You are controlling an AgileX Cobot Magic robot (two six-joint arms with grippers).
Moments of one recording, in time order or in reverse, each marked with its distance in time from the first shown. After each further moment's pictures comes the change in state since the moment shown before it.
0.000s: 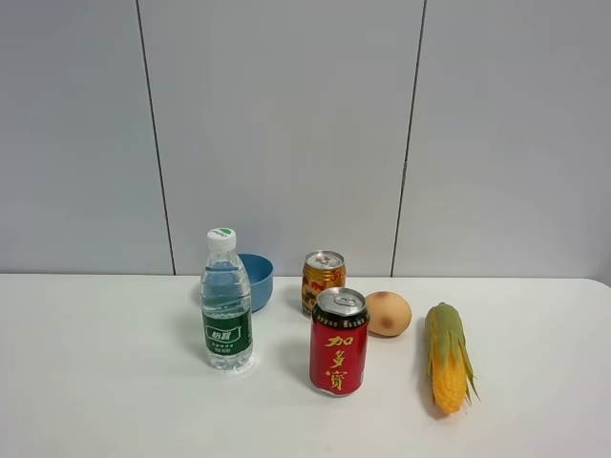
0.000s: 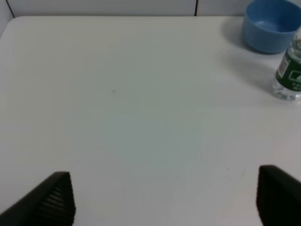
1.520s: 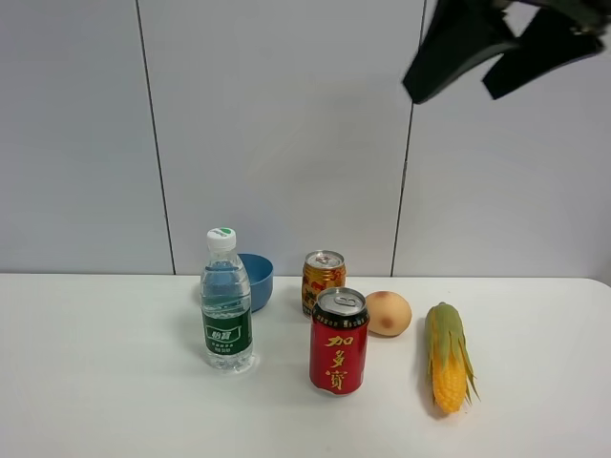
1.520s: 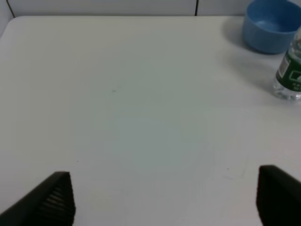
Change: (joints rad) left arm 0.000 0.000 0.000 0.000 0.000 0.000; right arm 0.465 1.247 -0.778 0.120 -0.249 -0.269
